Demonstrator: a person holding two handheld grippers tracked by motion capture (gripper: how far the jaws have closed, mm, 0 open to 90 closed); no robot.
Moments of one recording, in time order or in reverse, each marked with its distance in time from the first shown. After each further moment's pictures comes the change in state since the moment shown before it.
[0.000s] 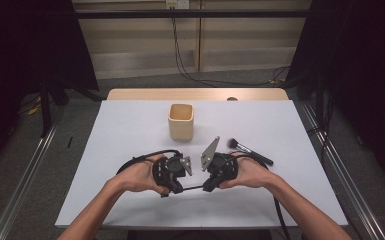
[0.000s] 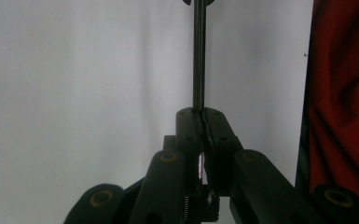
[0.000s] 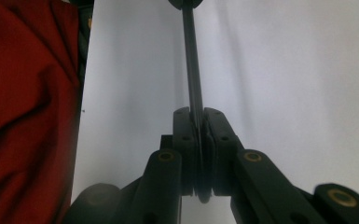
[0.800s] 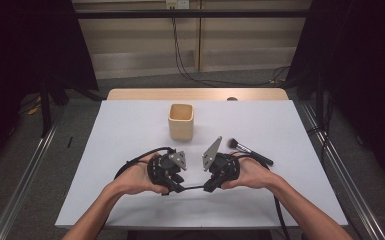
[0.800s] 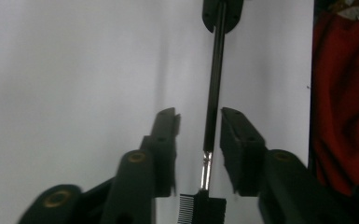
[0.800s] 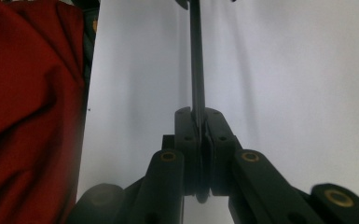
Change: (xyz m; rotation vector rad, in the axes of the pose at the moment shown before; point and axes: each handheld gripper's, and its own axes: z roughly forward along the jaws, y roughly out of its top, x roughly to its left) left arm 0.005 -0.017 -0.004 -0.198 0.038 -0.062; right arm 0.001 -0.004 -0.002 -0.022 0.005 0.008
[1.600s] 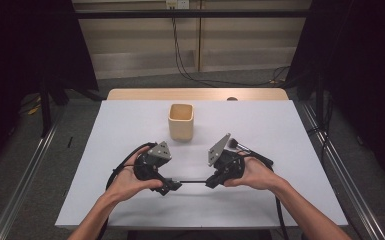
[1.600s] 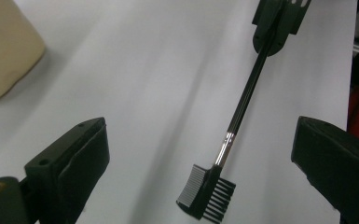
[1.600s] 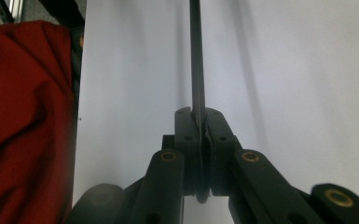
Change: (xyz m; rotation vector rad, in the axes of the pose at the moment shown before) left arm 0.005 -0.029 -0.017 -0.242 0.149 -0.167; right arm 0.000 -0.010 -0.010 -0.066 -0.061 0.071
